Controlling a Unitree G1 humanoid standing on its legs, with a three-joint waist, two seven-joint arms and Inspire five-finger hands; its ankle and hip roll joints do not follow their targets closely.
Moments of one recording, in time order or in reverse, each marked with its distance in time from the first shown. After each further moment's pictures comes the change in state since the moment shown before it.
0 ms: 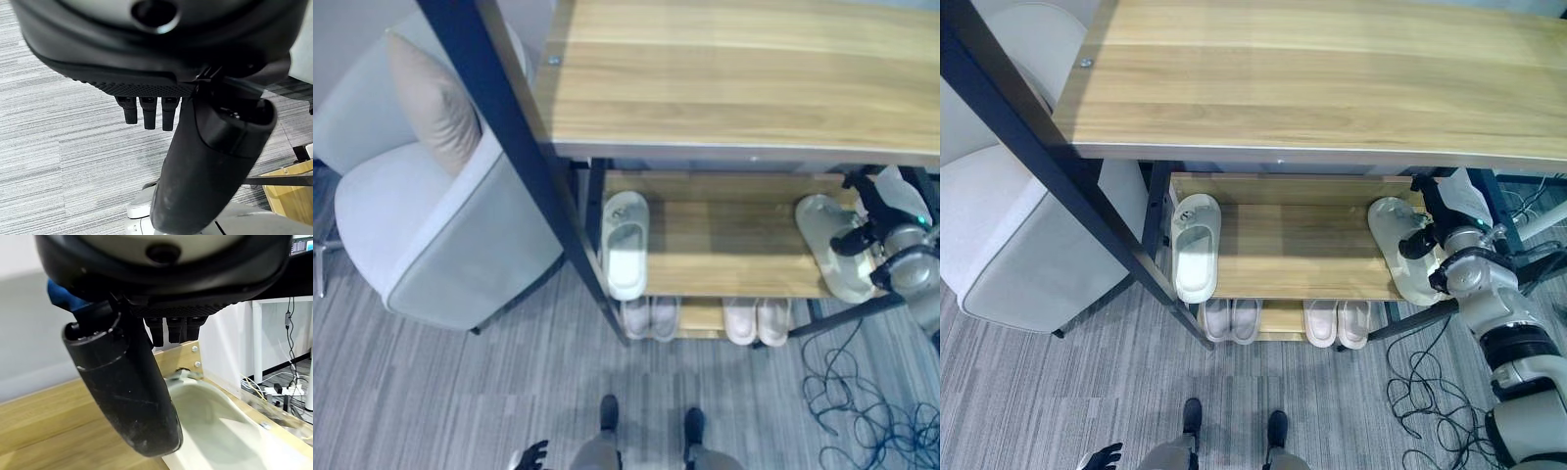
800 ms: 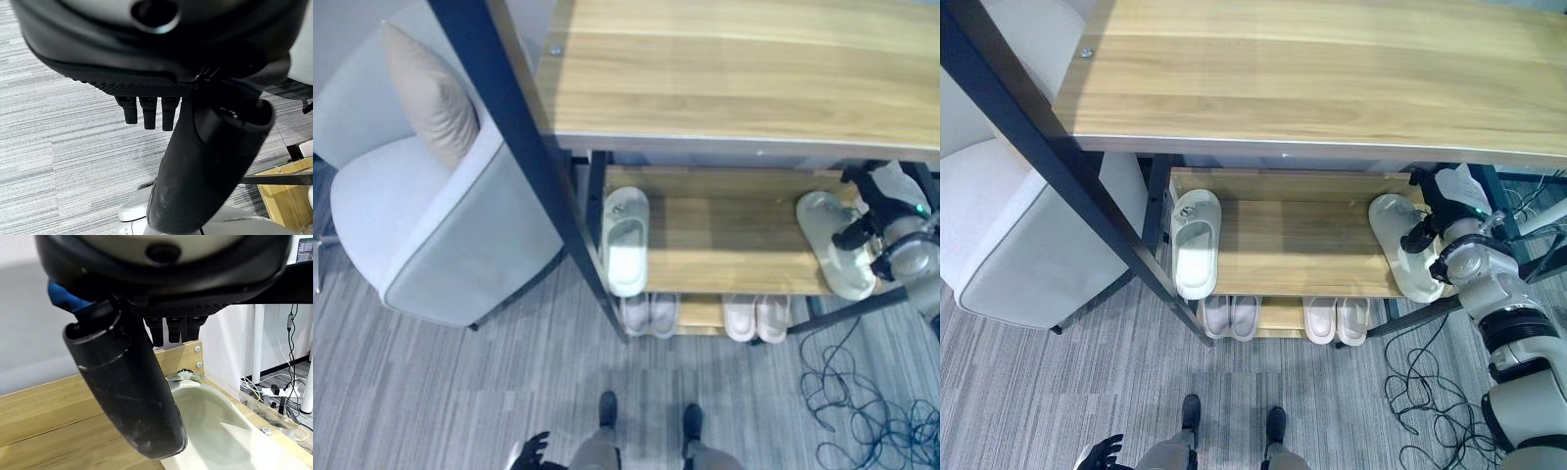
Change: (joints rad) left arm -0.022 0.014 -0.025 0.001 0.002 -0.006 0.003; right arm -0.094 0.004 0.088 0.098 0.017 -0.018 0.035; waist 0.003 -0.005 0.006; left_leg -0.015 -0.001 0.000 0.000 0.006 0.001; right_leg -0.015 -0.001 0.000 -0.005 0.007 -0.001
